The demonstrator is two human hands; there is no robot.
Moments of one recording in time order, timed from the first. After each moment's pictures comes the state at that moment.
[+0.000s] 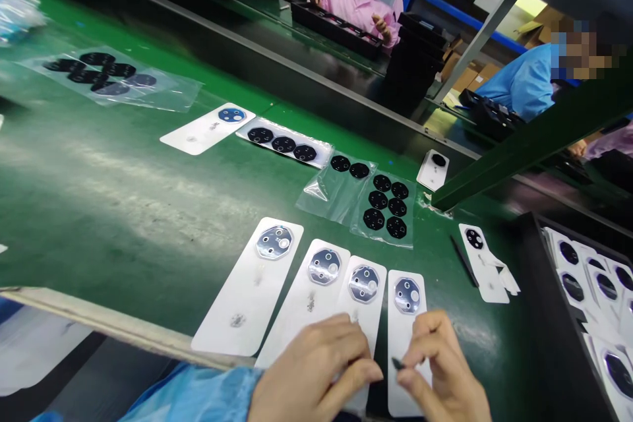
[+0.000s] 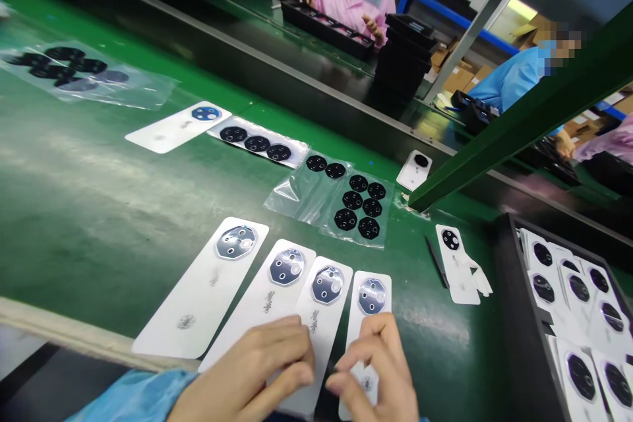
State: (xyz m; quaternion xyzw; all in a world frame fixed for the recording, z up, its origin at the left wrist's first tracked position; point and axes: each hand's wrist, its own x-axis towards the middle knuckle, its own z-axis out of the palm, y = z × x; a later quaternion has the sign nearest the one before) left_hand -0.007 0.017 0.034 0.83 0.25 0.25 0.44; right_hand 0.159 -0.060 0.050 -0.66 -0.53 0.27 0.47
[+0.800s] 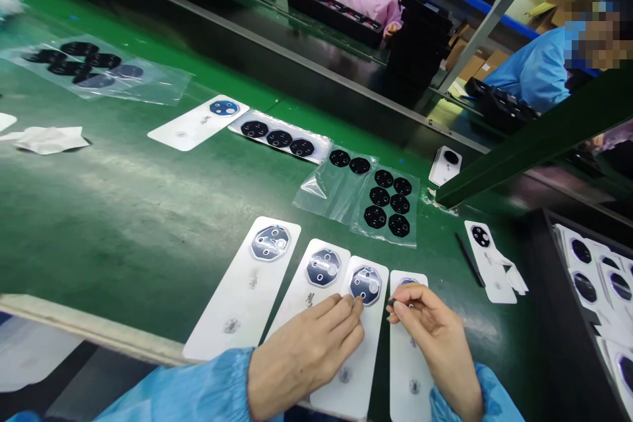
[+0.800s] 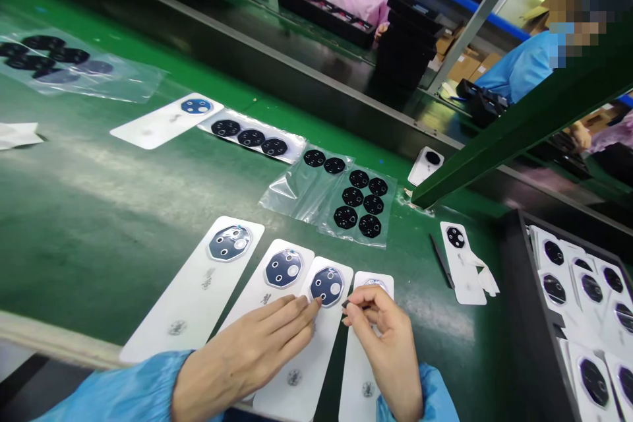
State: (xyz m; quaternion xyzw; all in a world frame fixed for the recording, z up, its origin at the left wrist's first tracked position) left_hand -0.009 0.039 0.007 0.97 0.15 0.21 -0.01; right_hand 0.182 -0.021 0.032 -0.67 -0.44 0.43 0.41
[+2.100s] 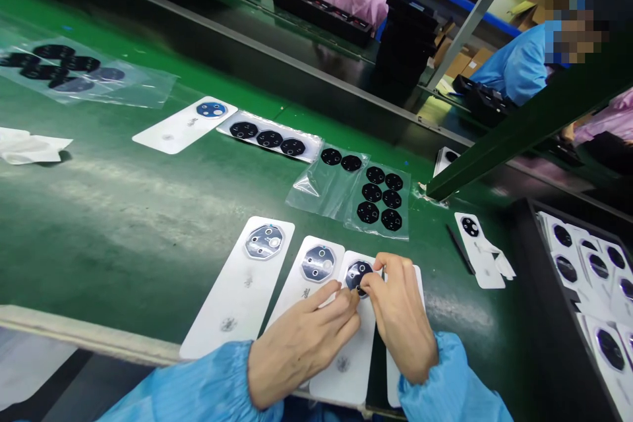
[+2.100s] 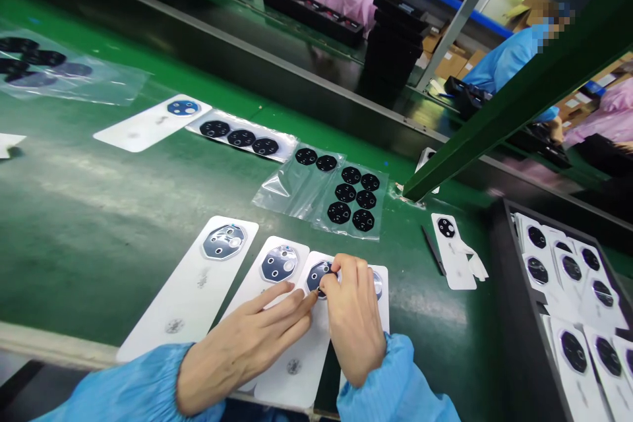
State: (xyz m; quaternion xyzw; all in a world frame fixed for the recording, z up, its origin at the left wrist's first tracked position) left_hand -0.007 0.044 0.006 0.96 0.13 0.24 -0.04; right_hand 0.152 -0.002 0.026 -0.66 -0.73 0.03 0.19
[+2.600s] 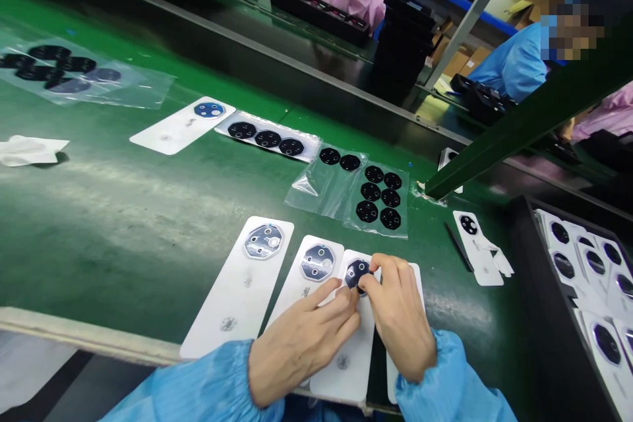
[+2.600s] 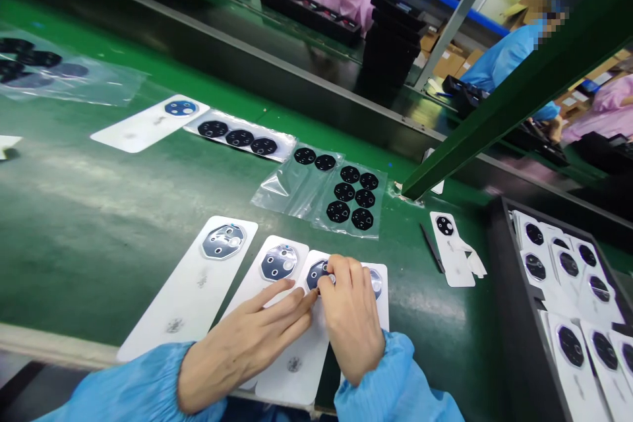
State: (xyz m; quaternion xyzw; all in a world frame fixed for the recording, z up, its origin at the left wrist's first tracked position) left_hand -0.006 0.043 0.007 0.96 0.14 0.25 -0.06; right_hand 0.150 -0.002 0.030 -0.63 -0.76 -0.03 0.16
